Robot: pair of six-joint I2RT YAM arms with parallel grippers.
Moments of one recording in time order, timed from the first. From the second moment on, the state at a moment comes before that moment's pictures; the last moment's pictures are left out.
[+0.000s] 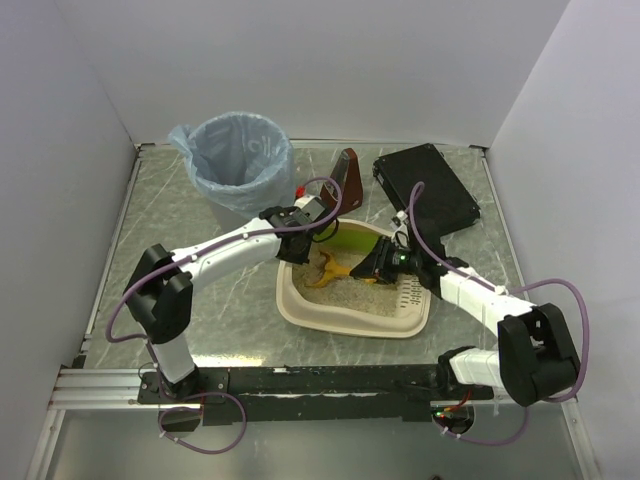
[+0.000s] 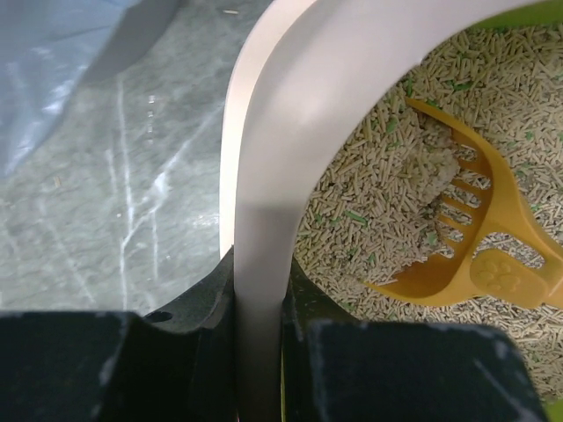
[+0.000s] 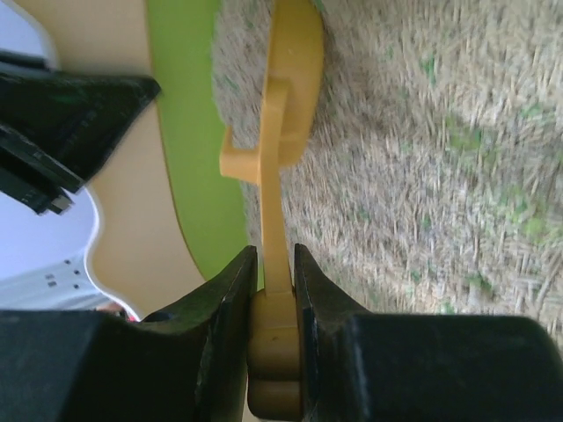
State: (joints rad) left arm -0.85 1.74 1.41 -0.83 -0.43 -0.55; right arm 0.32 1.26 0.59 -0.06 -0.63 0.81
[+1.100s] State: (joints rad) left arm -0.85 1.57 1.28 -0.82 -0.48 -0.65; right arm 0.06 0.98 0.29 0.54 -0.85 1.12
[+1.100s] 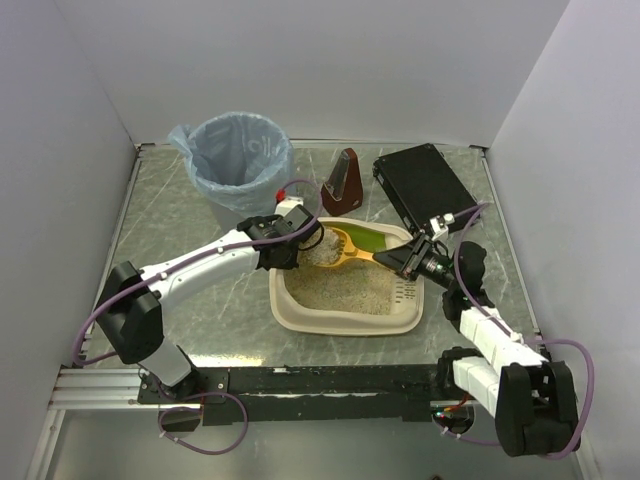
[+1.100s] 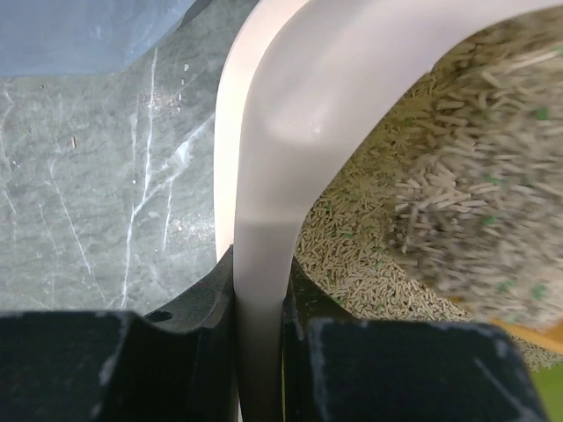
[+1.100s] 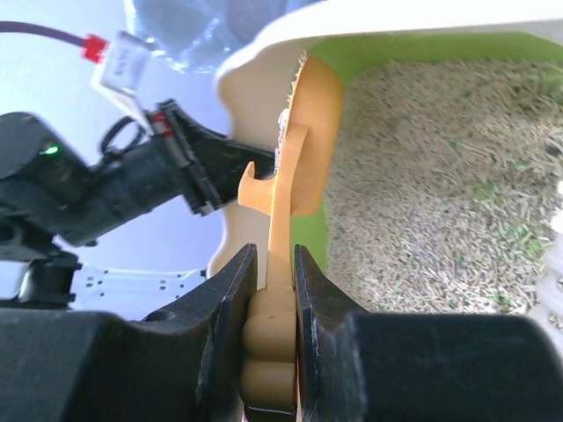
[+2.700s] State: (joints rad) left arm -0.78 1.55 1.17 -0.62 -0.36 -0.54; right arm -0.30 1.06 0.15 1.19 -1.20 1.70
